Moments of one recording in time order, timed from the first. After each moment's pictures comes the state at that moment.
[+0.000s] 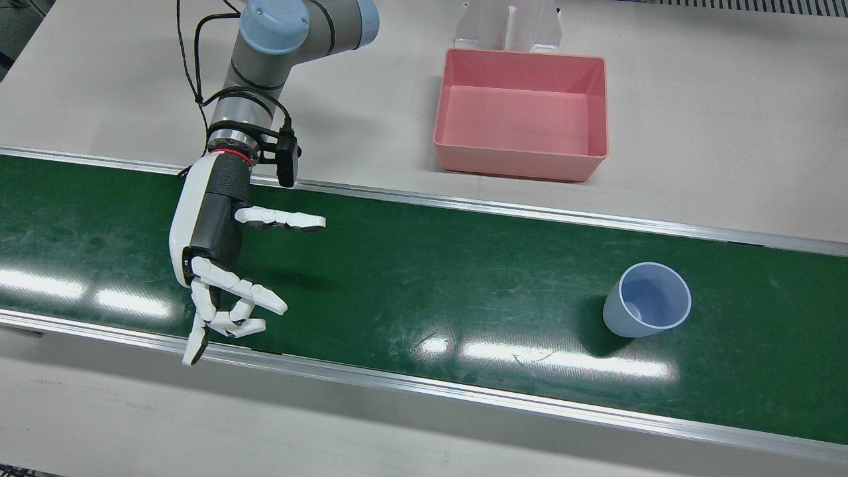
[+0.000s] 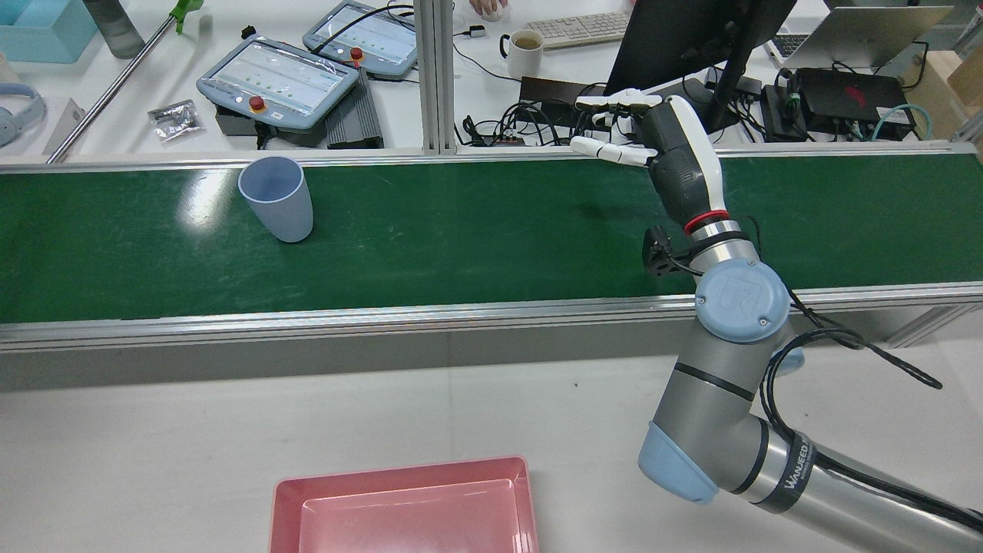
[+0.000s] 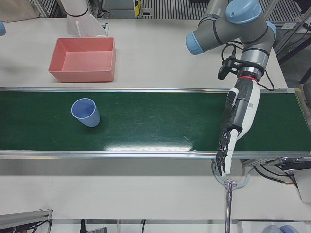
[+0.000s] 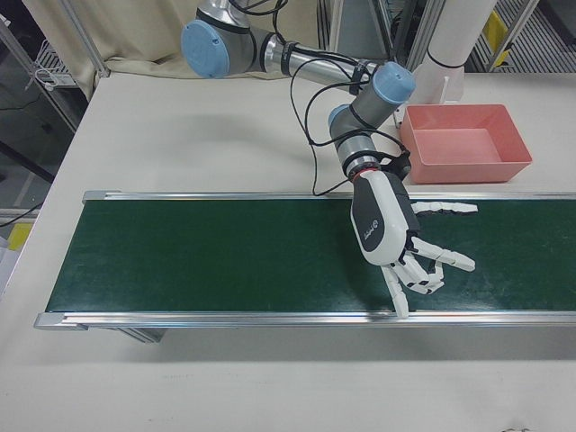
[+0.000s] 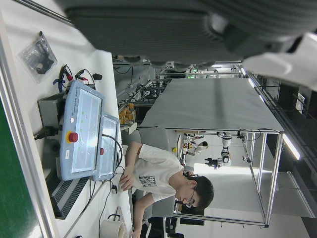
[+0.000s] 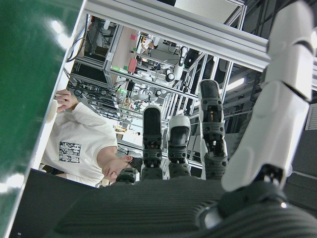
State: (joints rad) left arm -1.41 -1.80 -1.69 0.23 1.81 0.01; right arm 0.69 -1.05 1.79 -3.60 -0.72 -0.46
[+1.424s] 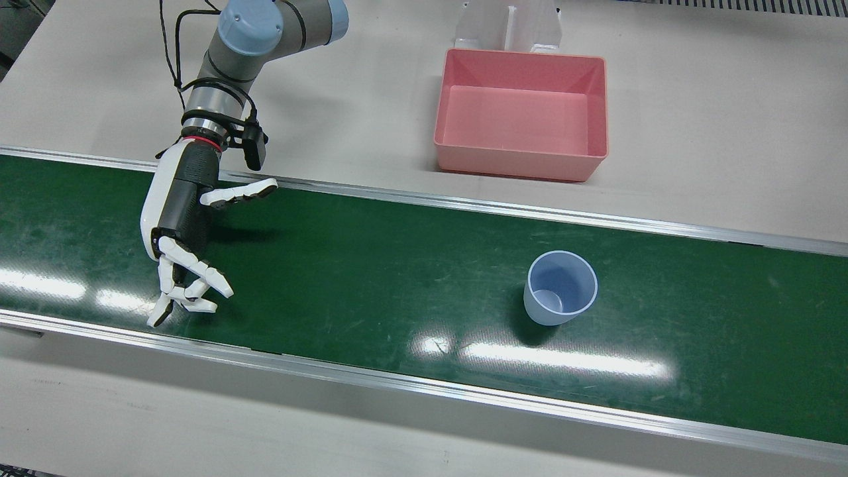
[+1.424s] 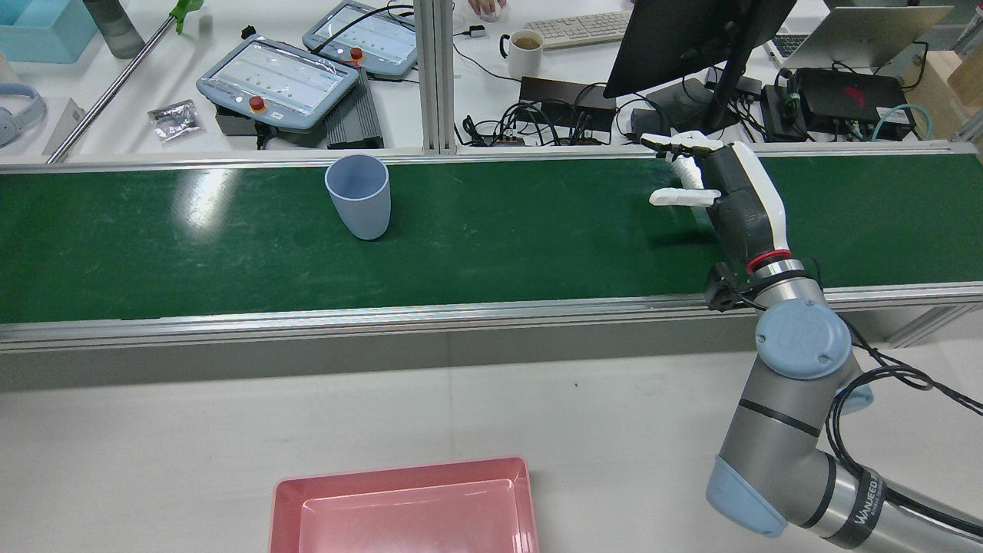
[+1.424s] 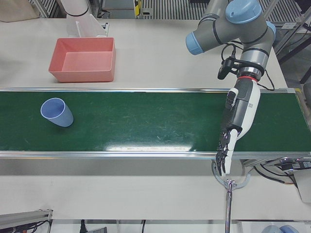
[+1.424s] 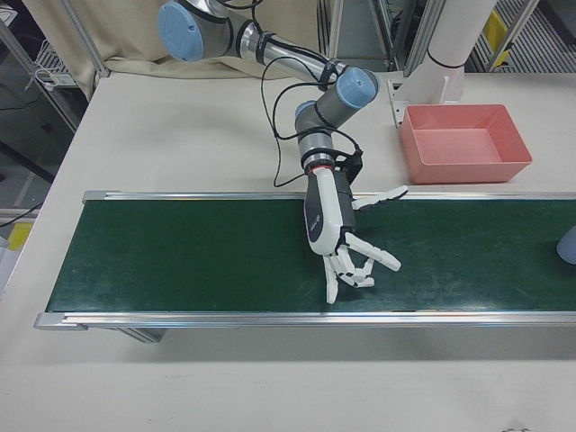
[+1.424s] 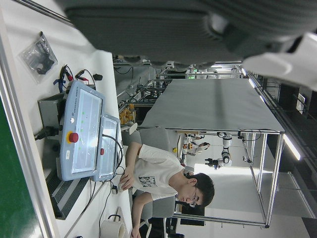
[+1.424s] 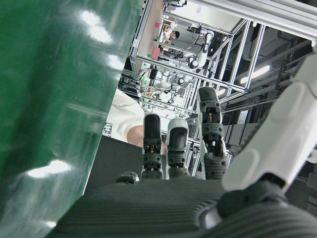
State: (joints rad) left arm -1.41 -1.80 -1.69 0.23 1.81 0.01; right arm 0.68 -1.23 1.85 -3.61 -0.71 -0.37
